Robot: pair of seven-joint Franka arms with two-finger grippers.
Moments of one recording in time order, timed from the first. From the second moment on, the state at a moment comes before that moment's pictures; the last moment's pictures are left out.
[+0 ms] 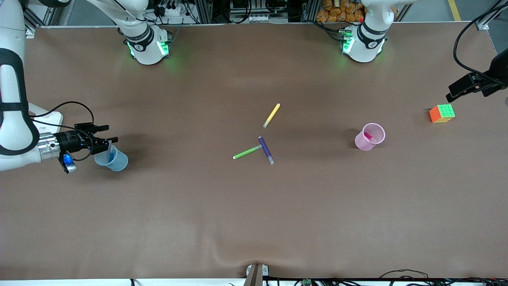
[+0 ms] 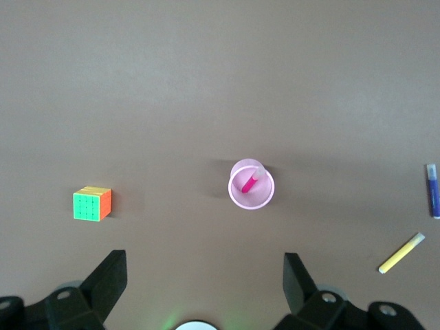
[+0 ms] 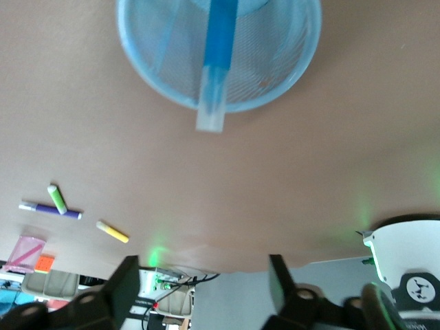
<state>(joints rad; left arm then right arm) 0.13 -0.05 -0.14 -1.58 0.03 1.52 -0.16 -0.27 0.54 -0.01 -1.62 0.49 1.39 0.36</state>
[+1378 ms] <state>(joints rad) -0.12 -0.15 0.04 -1.68 0.03 1.49 -0.12 -0.03 0.46 0.01 -1.03 0.29 1.10 0.34</state>
